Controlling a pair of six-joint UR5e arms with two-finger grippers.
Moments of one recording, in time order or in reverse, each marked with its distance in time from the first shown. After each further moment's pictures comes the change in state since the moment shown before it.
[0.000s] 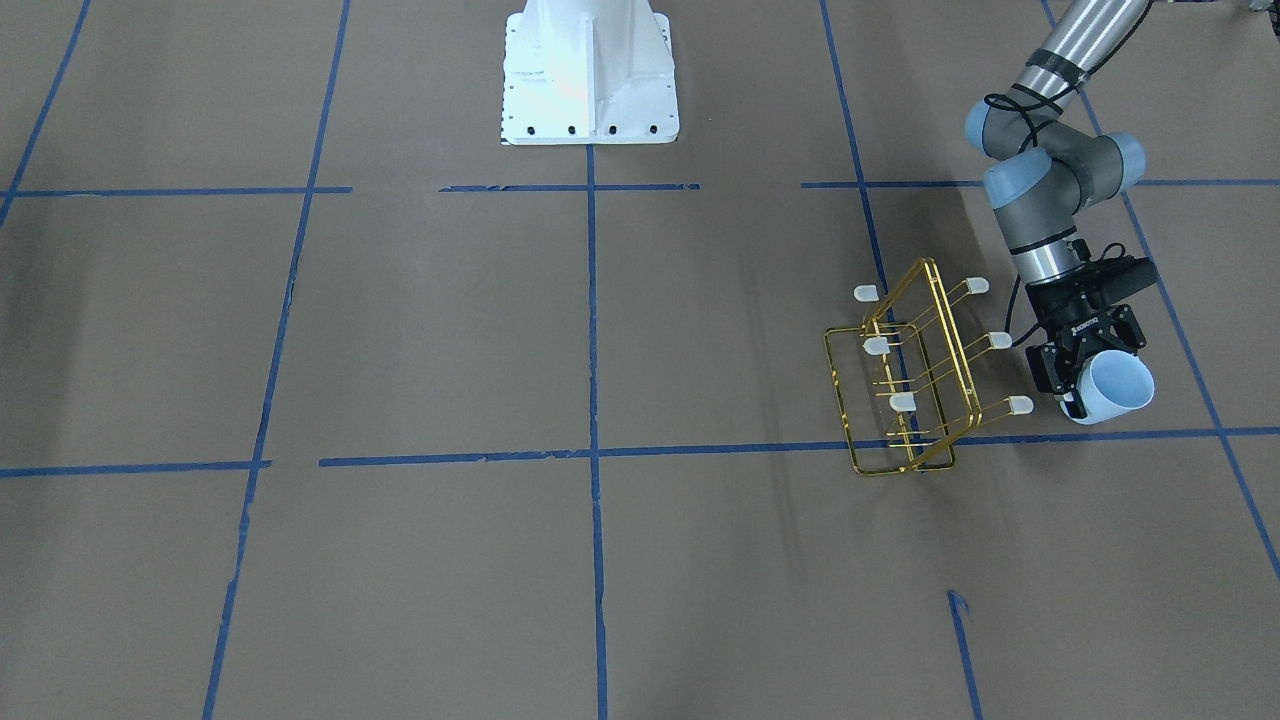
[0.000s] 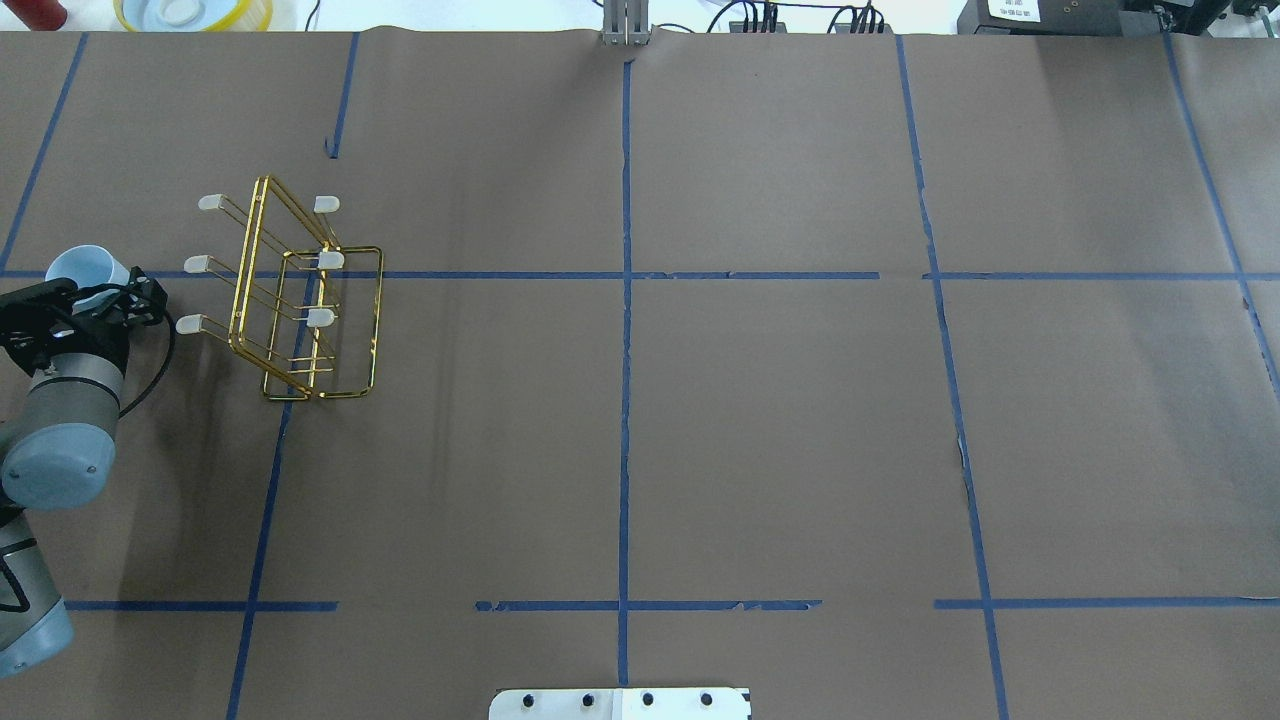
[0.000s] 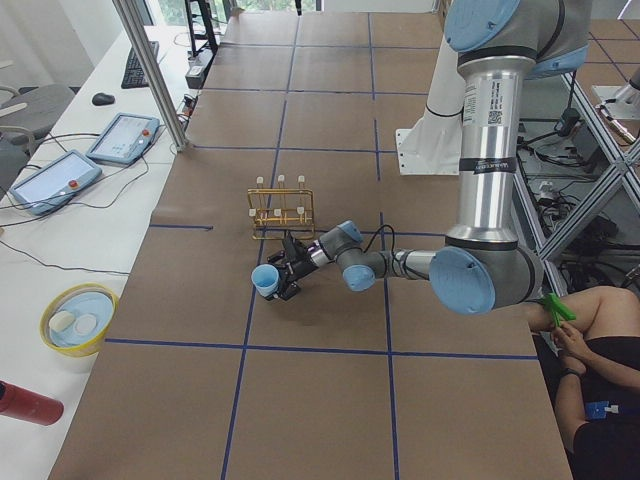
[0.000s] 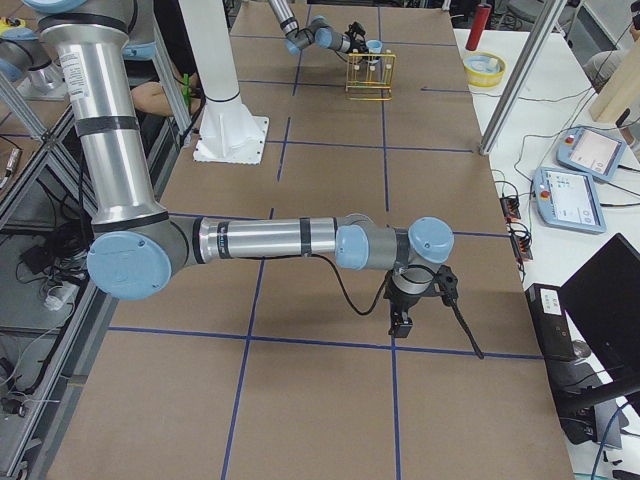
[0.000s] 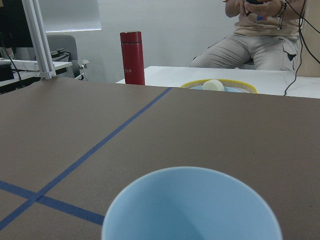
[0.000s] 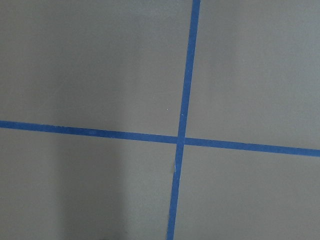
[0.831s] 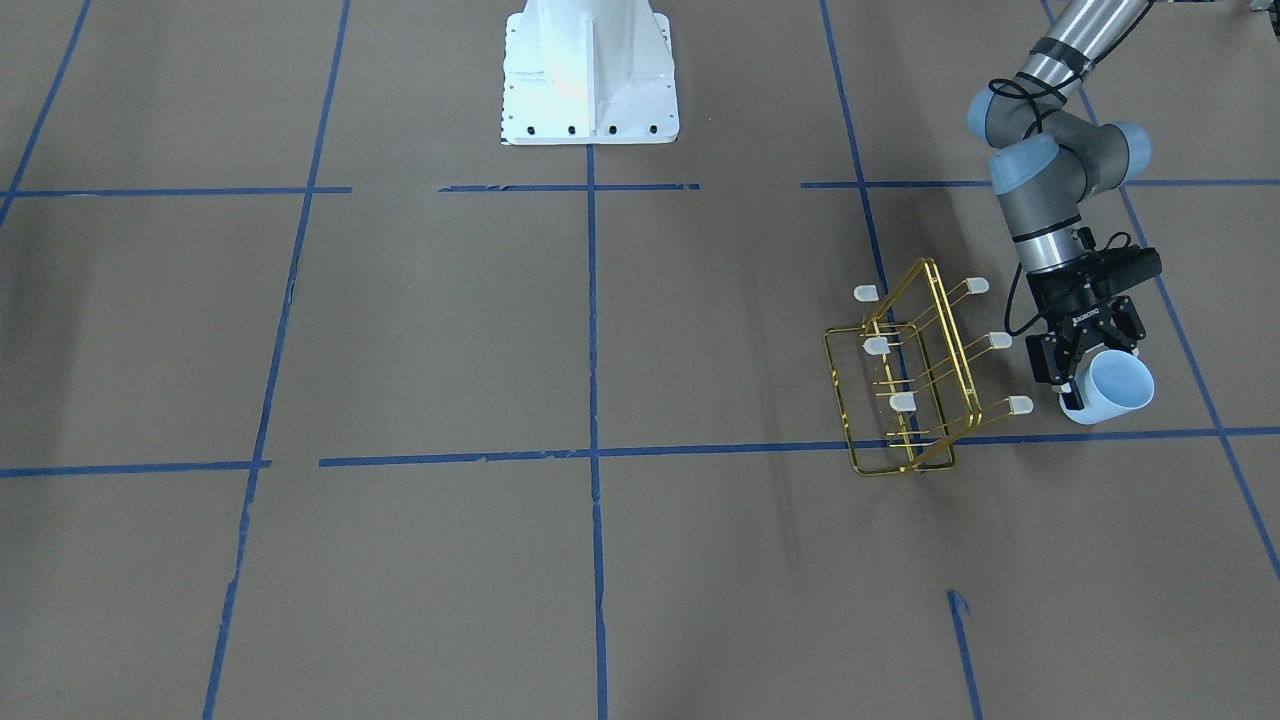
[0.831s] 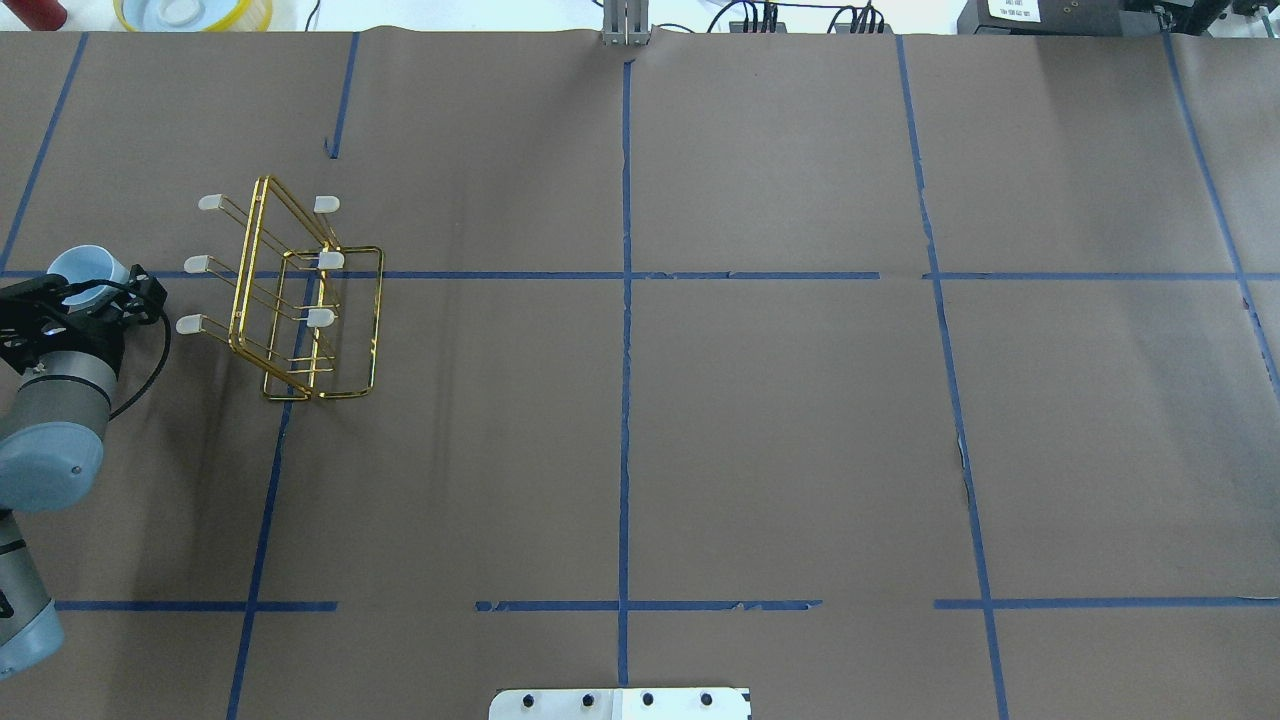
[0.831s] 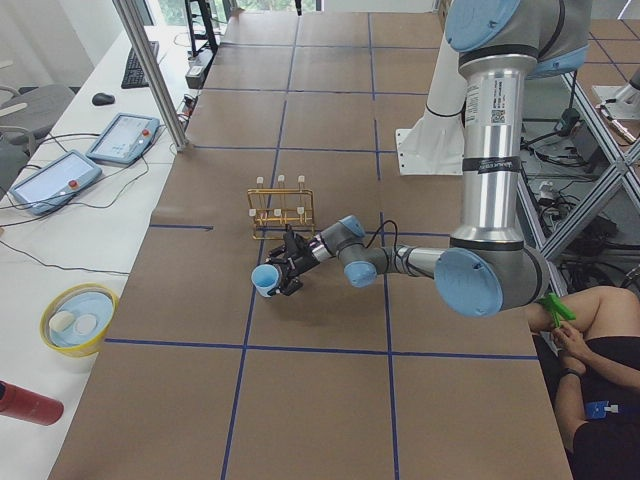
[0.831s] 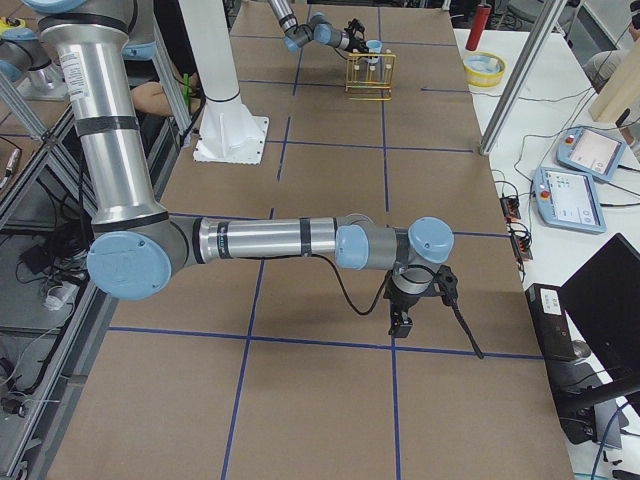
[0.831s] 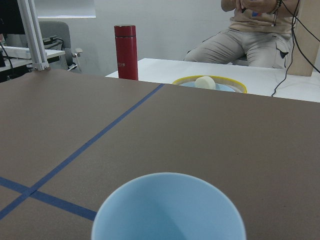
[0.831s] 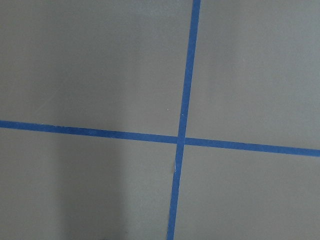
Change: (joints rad) left arm -0.004 0.024 -0.050 0.001 -0.017 0.001; right arm -0.001 0.000 0.000 0.000 0.000 0.000
